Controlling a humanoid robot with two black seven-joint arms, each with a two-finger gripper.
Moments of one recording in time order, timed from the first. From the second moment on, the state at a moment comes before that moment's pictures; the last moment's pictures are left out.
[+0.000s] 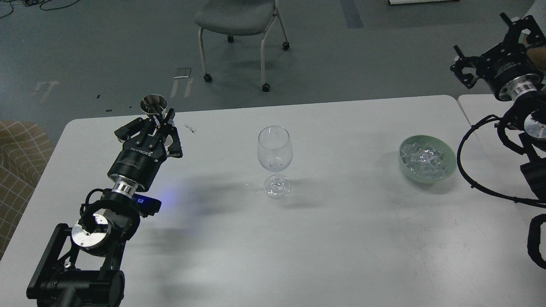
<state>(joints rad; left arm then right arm) -0.14 0.05 -1.55 -1.34 -0.15 -0.21 0.24 0.76 -0.33 1.38 0.54 -0.21 0.37 -0.03</state>
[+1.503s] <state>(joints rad) -0.26 0.07 -1.26 -1.45 0.07 -0.09 0.29 0.75 -0.33 1.38 0.54 -0.21 0.38 -0.03</state>
